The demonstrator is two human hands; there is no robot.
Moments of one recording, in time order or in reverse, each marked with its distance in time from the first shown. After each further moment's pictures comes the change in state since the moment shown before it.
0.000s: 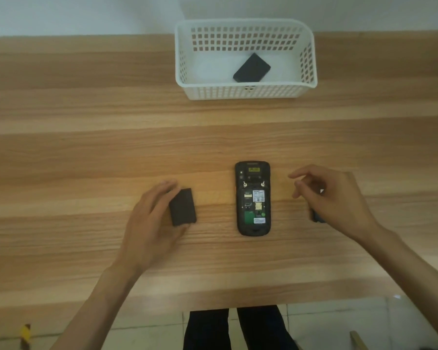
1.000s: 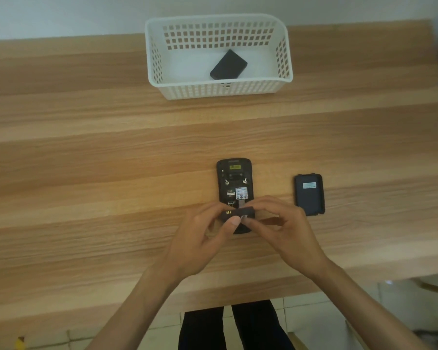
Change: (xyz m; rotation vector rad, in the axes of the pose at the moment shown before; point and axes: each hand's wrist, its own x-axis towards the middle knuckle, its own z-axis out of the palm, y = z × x) left_hand 0.027 0.115 0.028 -0.518 -0.194 0.052; right_hand -0.053 -0.010 0.055 0.431 -0.062 -0.048
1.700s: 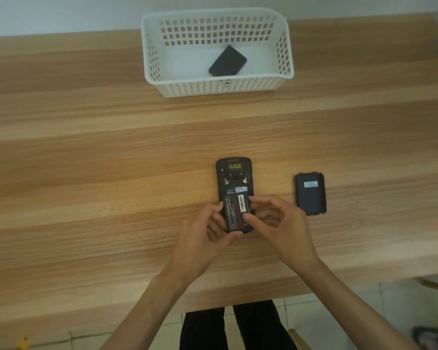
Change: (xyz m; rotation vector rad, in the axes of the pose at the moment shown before) left_hand -0.009 -0.026 0.025 -0.059 0.101 -0.246; right_hand 0.002 0.019 0.013 0.056 0.192 0.220
